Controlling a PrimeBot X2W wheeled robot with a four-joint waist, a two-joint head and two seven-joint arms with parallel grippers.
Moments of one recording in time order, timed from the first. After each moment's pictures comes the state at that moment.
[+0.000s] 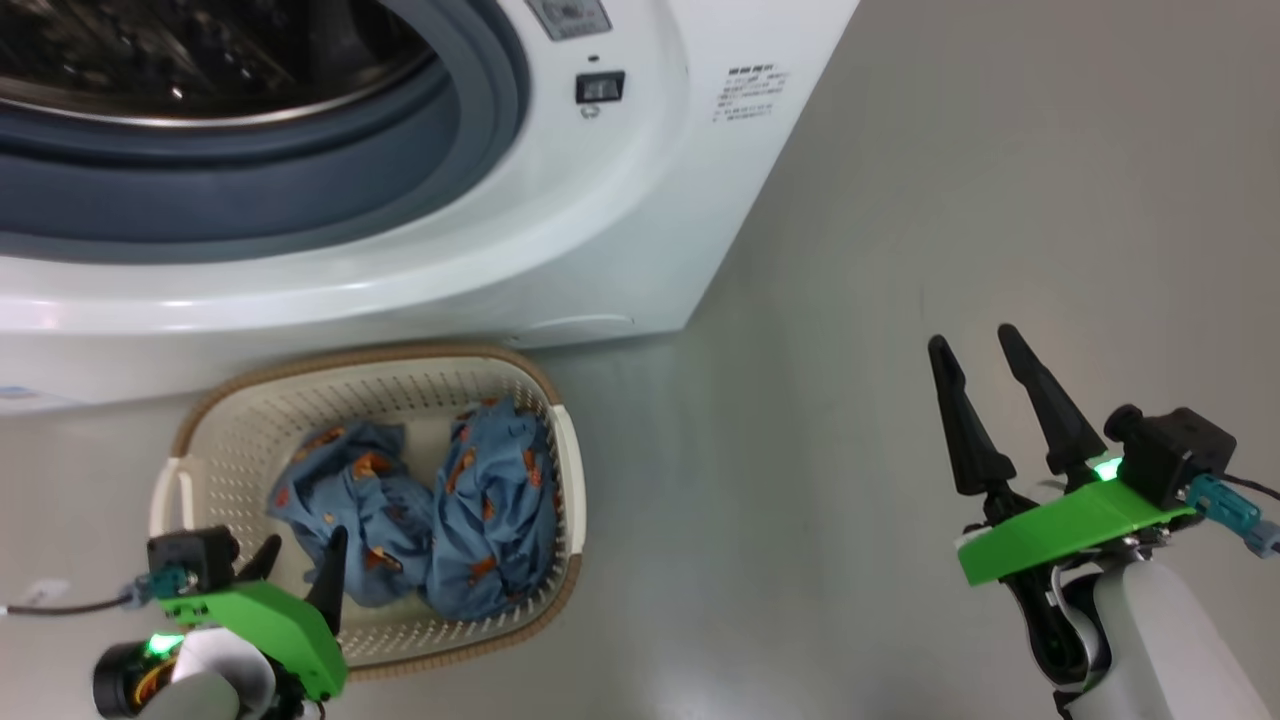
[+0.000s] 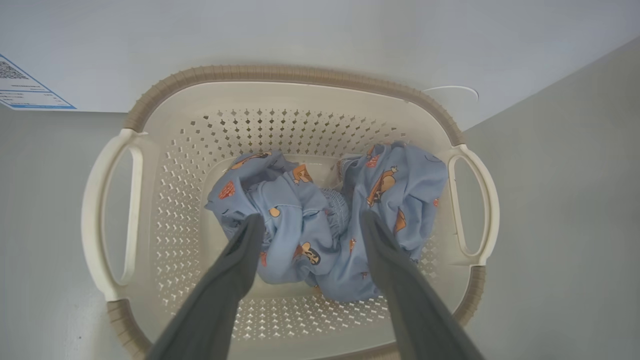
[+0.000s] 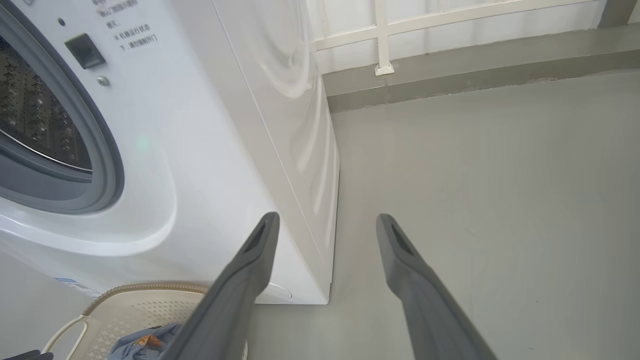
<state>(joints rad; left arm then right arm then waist) -0.49 0.24 -0.54 0.94 -0.77 -0.13 -0.26 -0.30 -0.16 0.10 0.24 0.41 0.13 -0.25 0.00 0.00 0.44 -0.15</state>
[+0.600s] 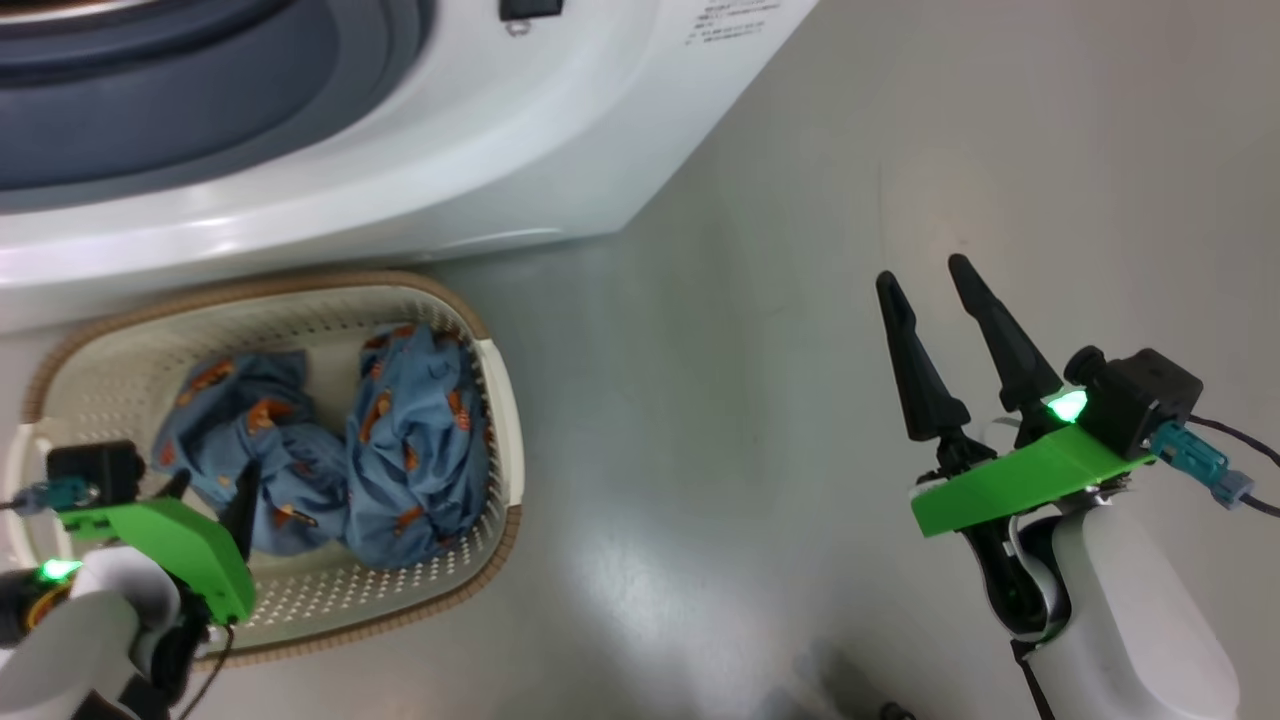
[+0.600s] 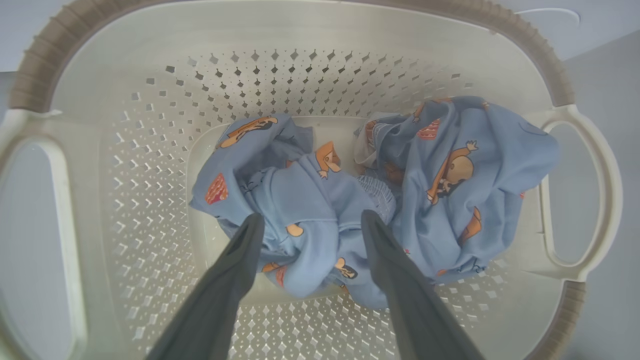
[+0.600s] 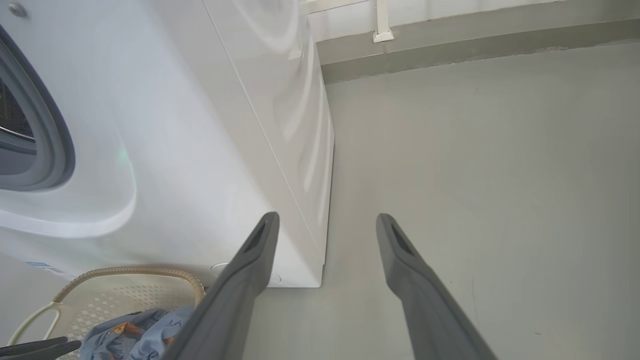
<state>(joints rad) -0.70 0.35 -0.74 1.08 -0.94 -0.13 -0.20 -0.40 -0.11 0.15 0.22 0.40 0.13 -0.25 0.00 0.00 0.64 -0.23</state>
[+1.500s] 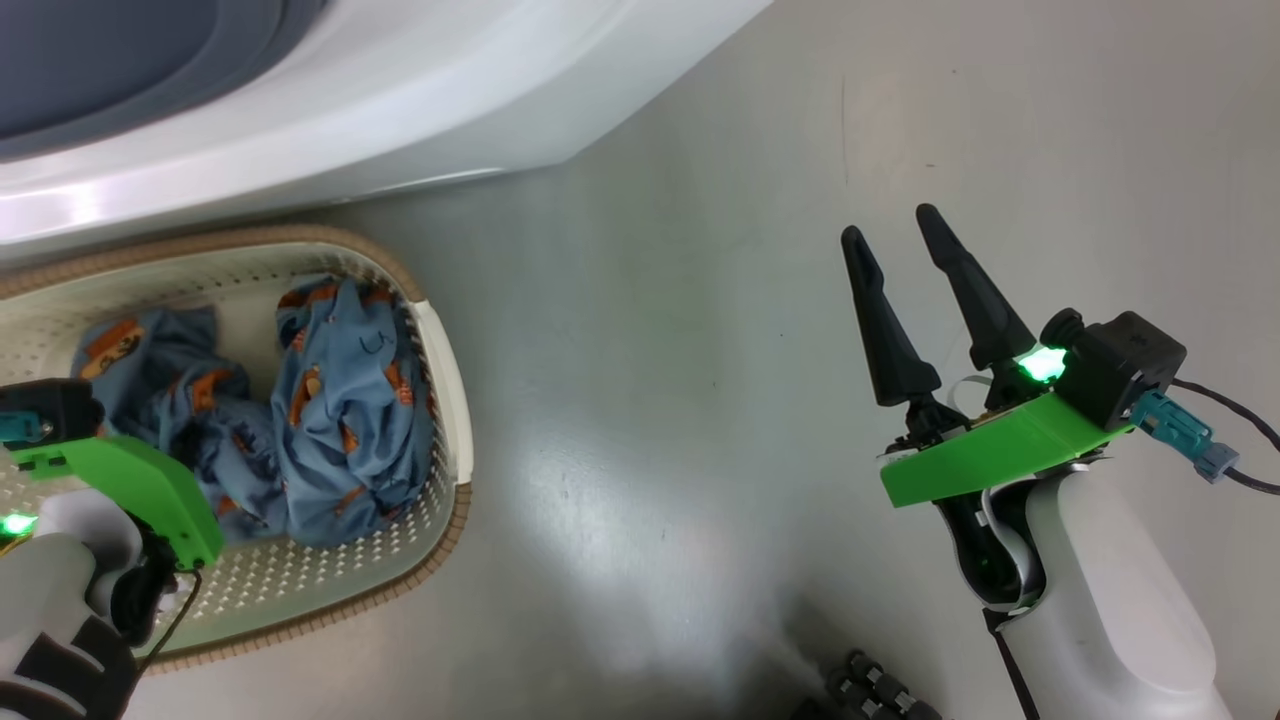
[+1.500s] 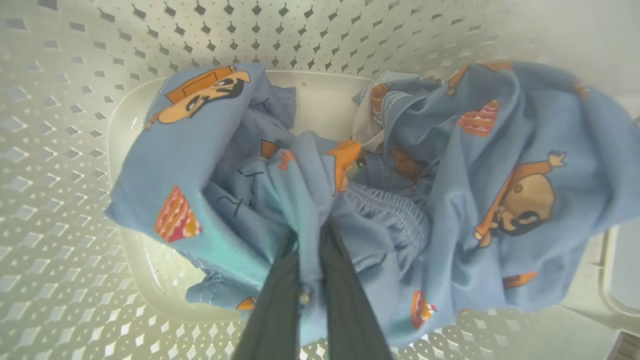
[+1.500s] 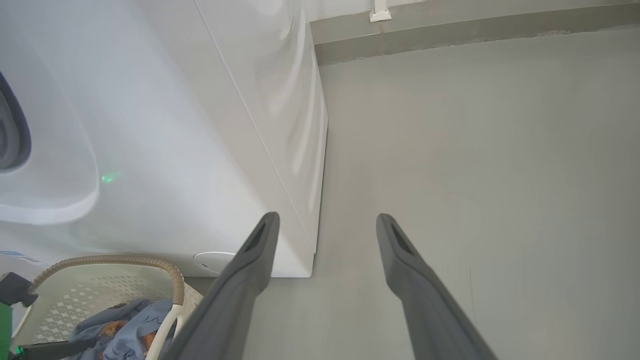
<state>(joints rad) -0.82 0.41 -0.91 1.08 -1.15 -0.13 -0.09 -0.46 -0.08 0.18 0.19 0.38 0.13 -0.25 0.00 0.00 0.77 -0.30</state>
